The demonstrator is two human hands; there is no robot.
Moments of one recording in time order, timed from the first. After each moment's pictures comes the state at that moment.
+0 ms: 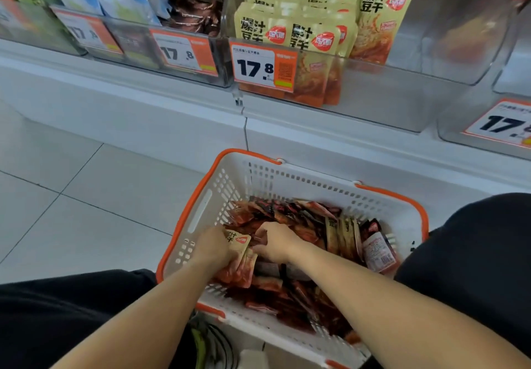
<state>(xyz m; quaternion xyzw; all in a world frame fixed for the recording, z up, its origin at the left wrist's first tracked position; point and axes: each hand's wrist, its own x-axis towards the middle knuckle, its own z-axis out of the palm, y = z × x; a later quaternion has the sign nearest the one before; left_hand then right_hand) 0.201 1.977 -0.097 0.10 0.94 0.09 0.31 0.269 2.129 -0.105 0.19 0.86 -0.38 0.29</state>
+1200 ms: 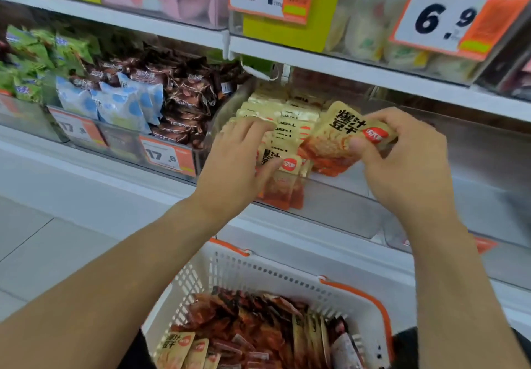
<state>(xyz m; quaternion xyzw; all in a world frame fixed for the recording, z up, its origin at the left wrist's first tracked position) 0.103 2.121 0.146 0.46 0.78 0.36 -0.21 0.264 2.278 0.222 0.24 0.88 -0.20 -0.35</state>
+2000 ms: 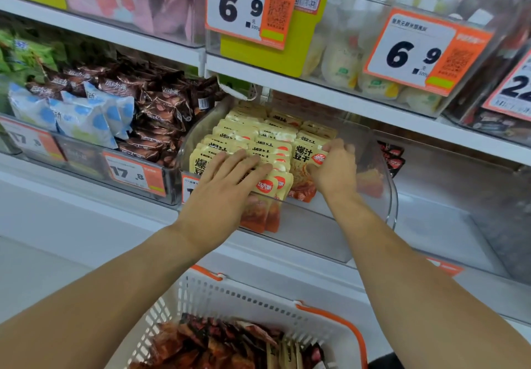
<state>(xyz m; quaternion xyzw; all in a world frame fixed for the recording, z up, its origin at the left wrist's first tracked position) 0.092 2.143 0.114 0.54 0.78 0.18 -0.25 0.166 2.359 0.160 0.39 0.86 -0.19 -0.26</state>
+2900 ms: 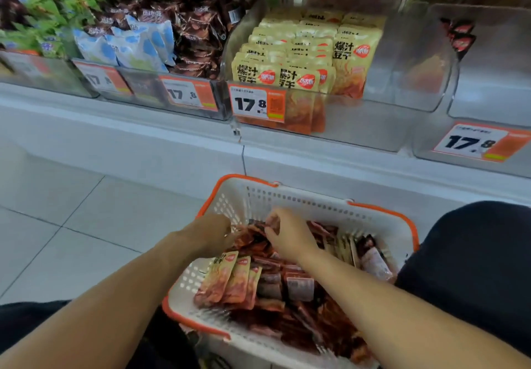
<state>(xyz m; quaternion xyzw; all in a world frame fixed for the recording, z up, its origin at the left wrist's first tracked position) 0.152 1.991 -0.009 0.38 0.89 -0.03 0.27 0.270 2.149 -0.055 0.20 0.90 -0.39 -0.02</state>
